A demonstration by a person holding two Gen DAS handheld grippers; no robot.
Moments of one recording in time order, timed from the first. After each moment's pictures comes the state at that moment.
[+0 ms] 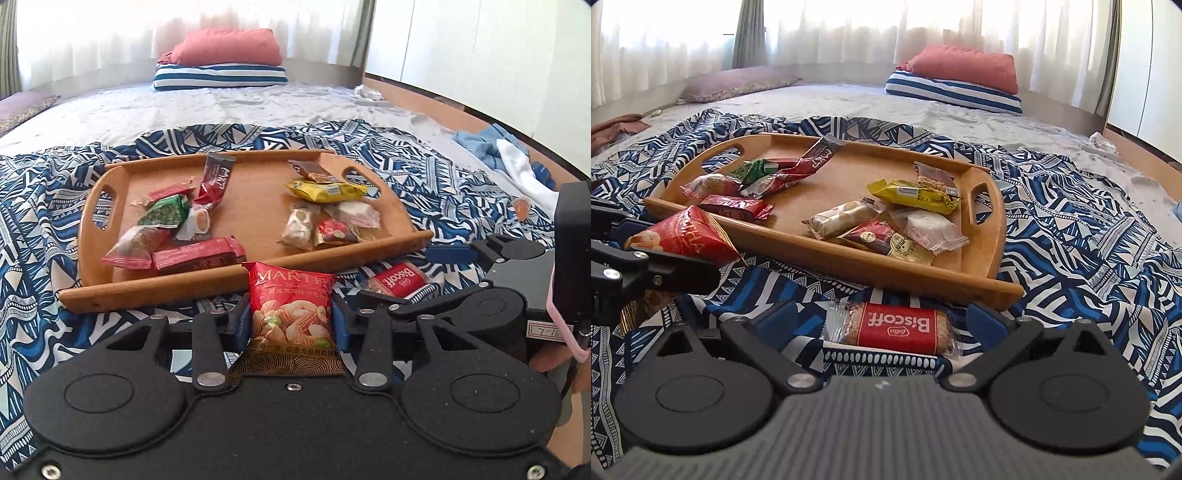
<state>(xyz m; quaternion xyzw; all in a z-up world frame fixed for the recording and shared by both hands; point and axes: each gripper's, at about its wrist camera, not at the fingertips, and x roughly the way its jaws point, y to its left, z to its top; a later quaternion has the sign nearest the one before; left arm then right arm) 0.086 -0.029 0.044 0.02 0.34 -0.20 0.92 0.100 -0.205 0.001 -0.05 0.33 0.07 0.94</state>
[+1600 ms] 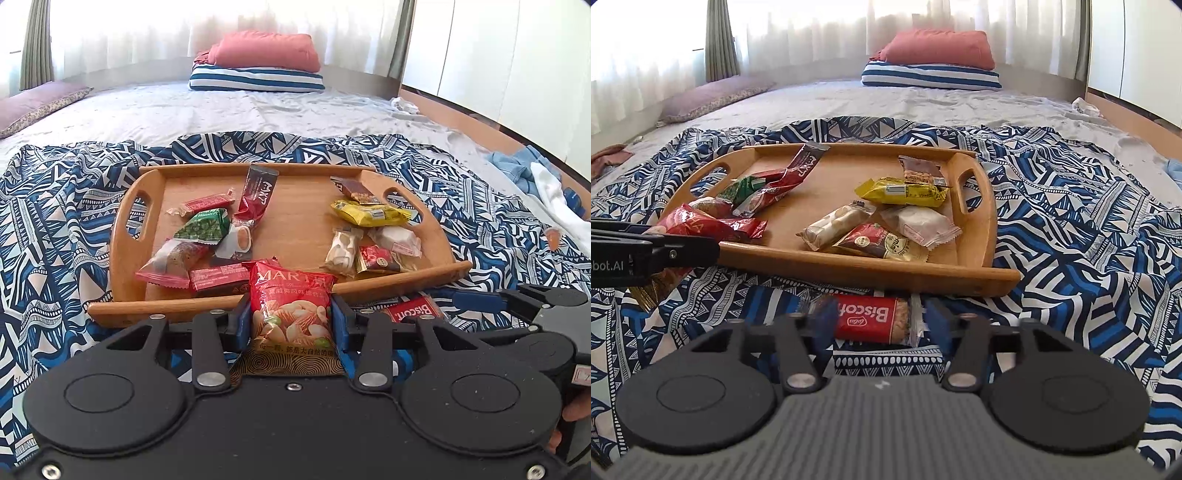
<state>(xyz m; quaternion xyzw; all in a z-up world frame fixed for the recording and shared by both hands) 0.110 -0.020 0.049 0.00 0.34 -0.15 0.93 0.098 -0.207 0.009 0.00 0.34 0.06 0.94</state>
